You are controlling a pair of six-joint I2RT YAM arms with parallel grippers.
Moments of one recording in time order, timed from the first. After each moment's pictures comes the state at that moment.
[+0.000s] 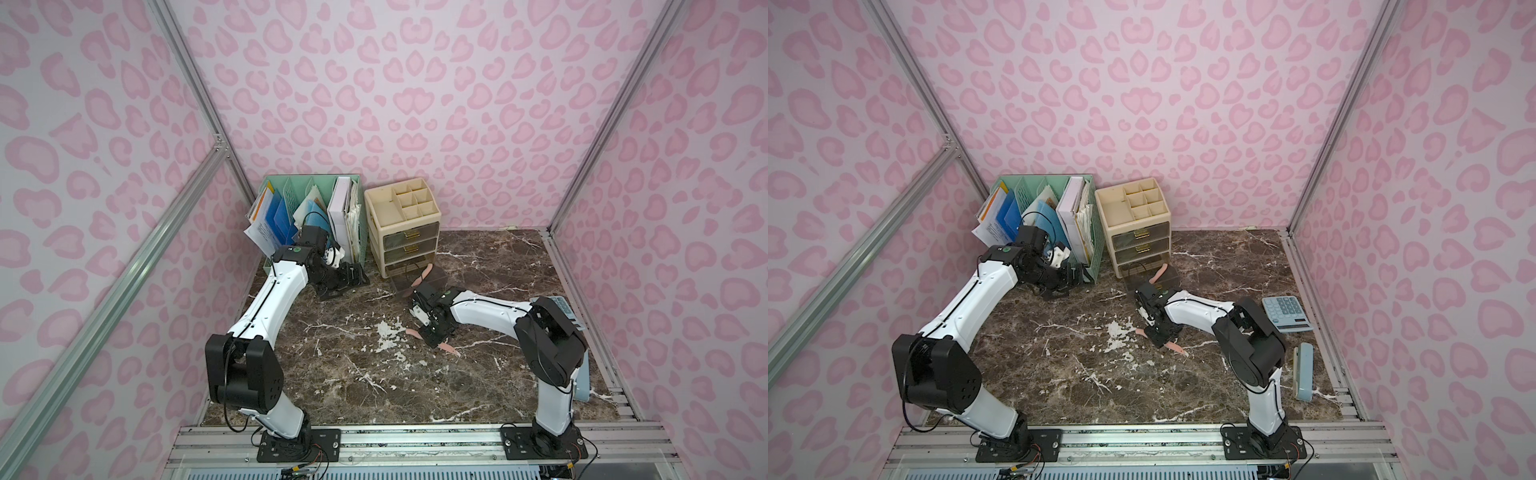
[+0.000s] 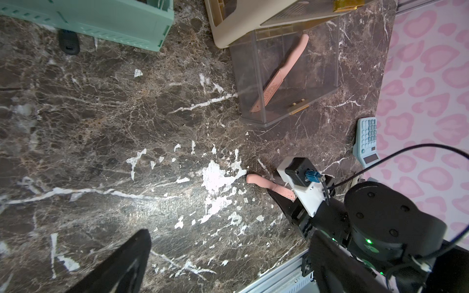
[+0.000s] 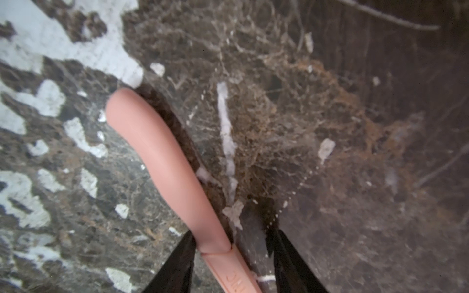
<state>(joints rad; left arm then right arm) -0.14 1.61 1.46 -1.02 0.48 -0.36 0.82 1.92 1.27 -0.77 0.02 0.05</state>
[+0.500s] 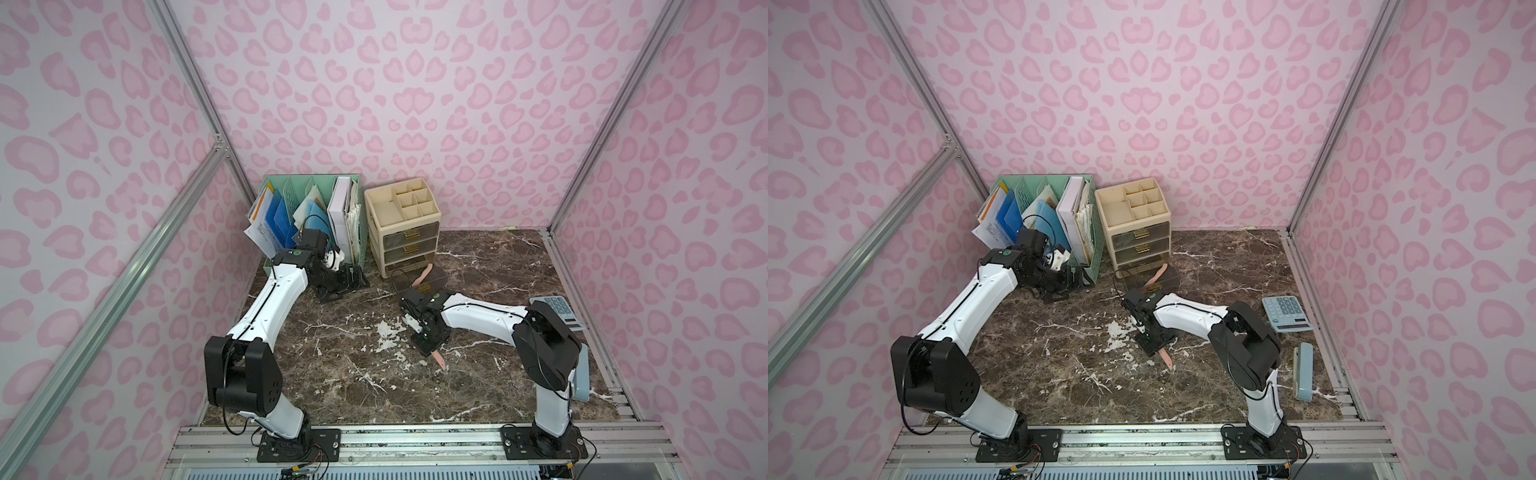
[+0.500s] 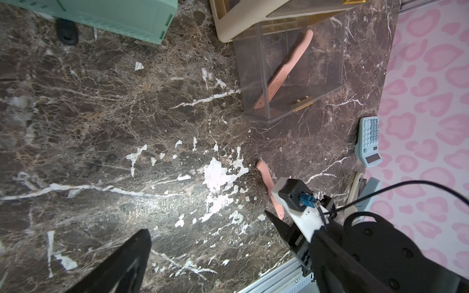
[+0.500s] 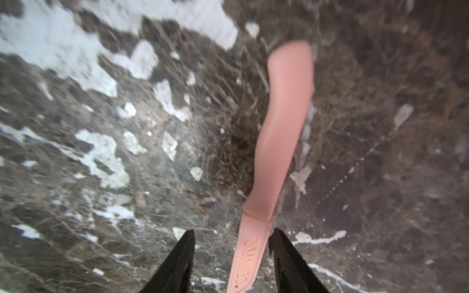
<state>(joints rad) -0.14 1.59 1.41 -0.99 0.48 -0.37 0.89 1.95 1.39 -0.91 0.01 0.13</state>
